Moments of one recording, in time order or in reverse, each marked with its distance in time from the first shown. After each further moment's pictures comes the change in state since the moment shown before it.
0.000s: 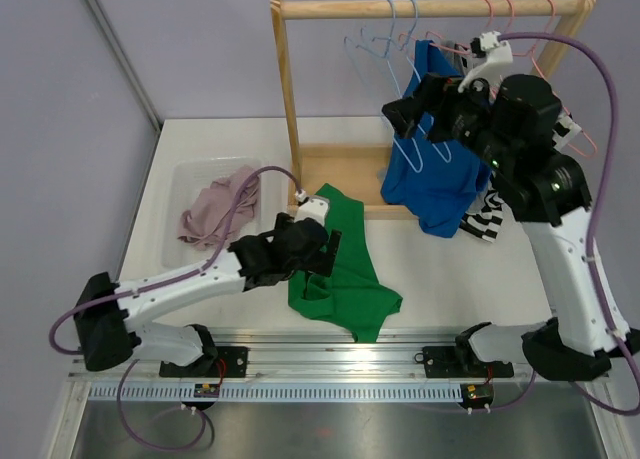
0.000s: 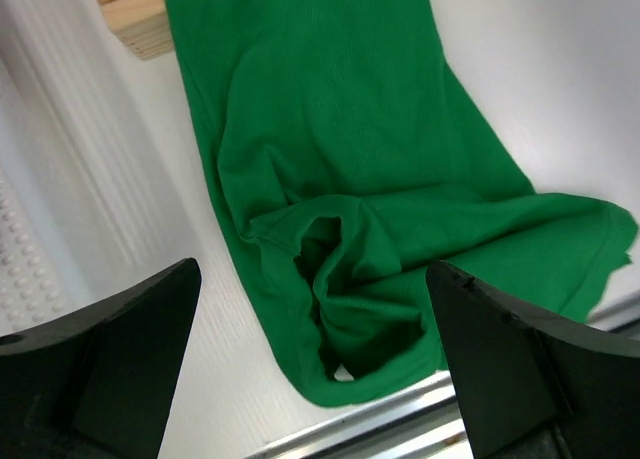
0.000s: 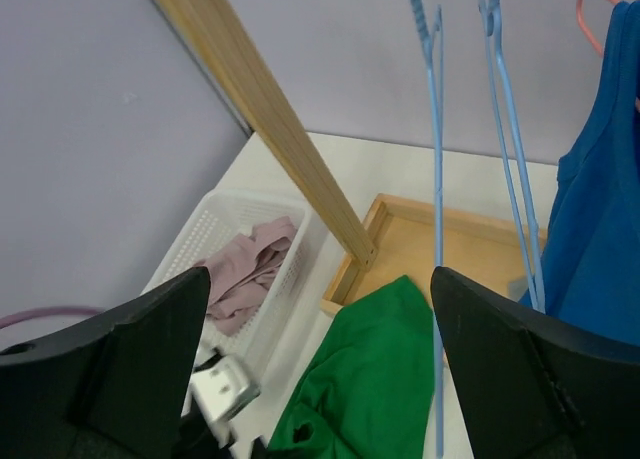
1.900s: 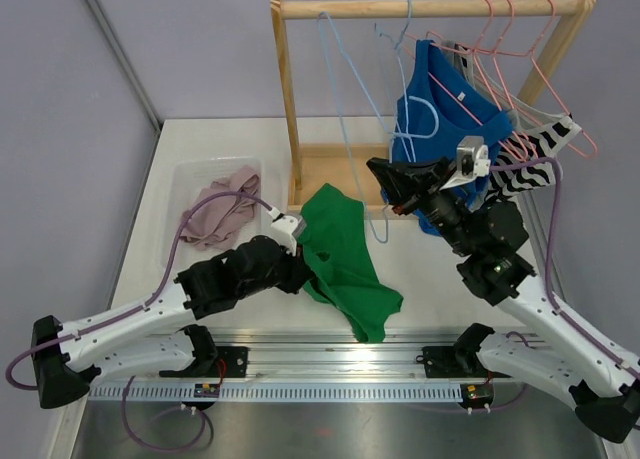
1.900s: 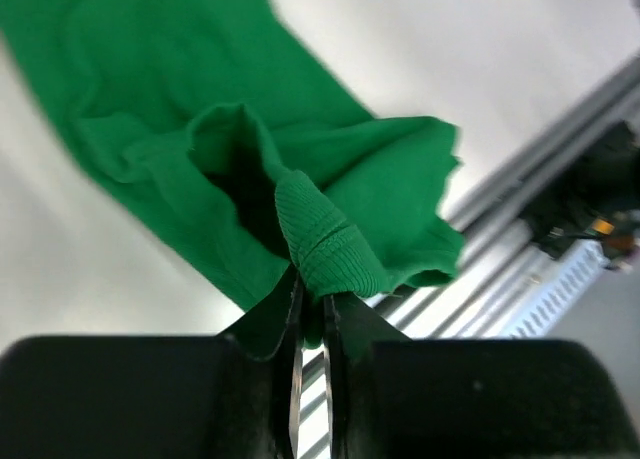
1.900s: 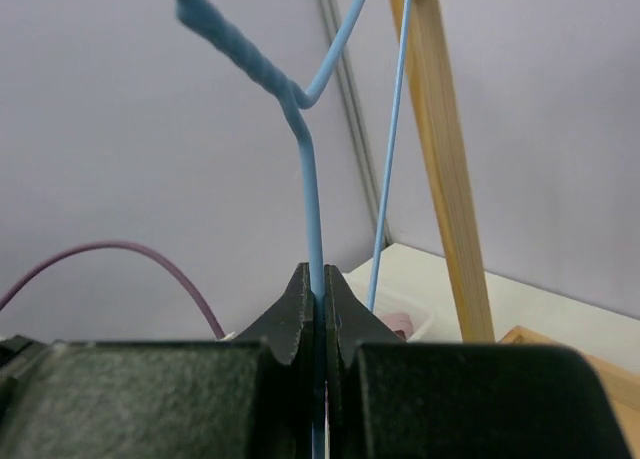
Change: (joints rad) left arm 0.000 -0.317 -0.224 0.150 0.332 -0.020; right arm 0.277 -0.494 -1.056 1.131 -0.020 -0.020
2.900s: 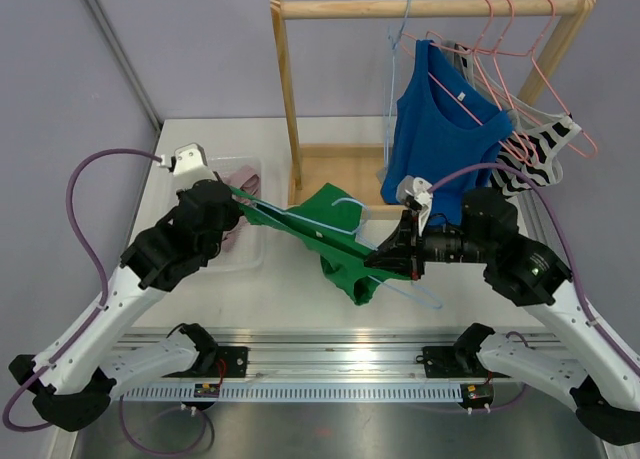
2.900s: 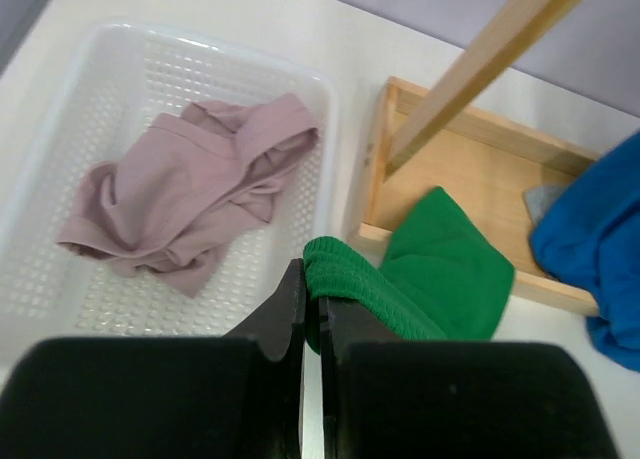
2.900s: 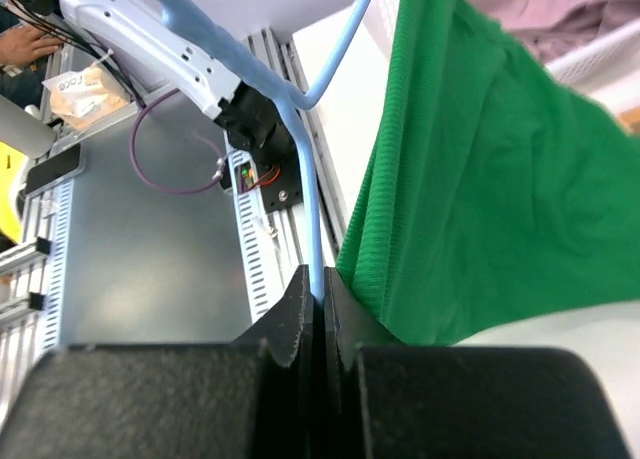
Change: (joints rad) left arm 0.328 0.022 0.441 -0.357 -0.655 -0.116; right arm -0.002 -0.004 0.278 -1.045 -0.570 -0.174
